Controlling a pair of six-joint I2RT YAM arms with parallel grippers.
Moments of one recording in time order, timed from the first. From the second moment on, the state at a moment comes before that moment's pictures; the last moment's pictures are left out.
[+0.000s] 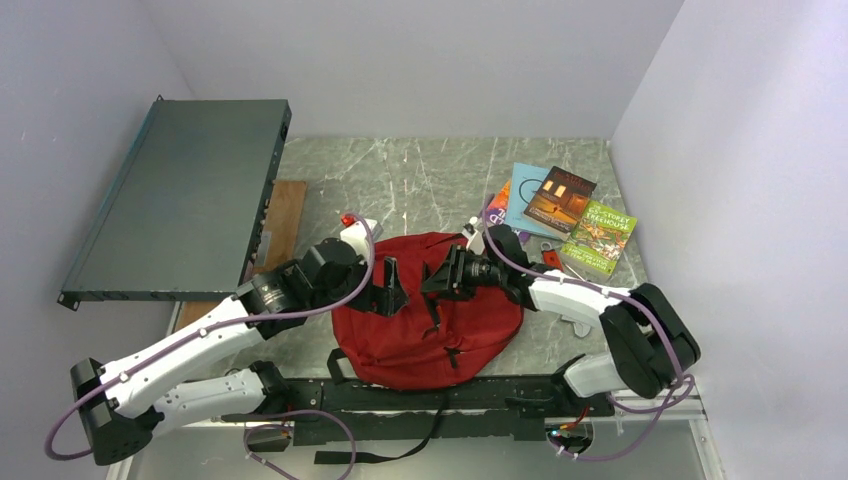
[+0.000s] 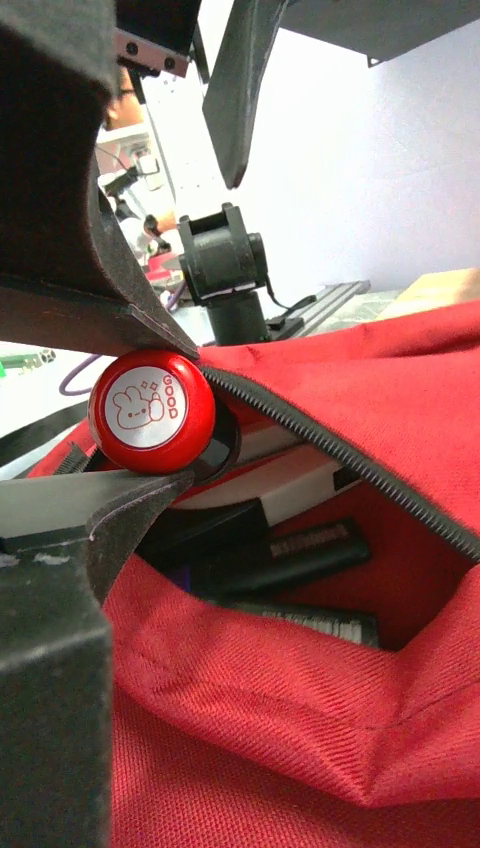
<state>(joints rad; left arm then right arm) -0.93 0.93 0.89 -0.57 -0.05 -0.61 0.58 1.38 0.62 0.15 -0.61 0.96</state>
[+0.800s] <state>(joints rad) -0.92 1.03 0.89 -0.53 -0.04 -0.62 0.51 1.39 0.63 0.04 -0.66 0.82</state>
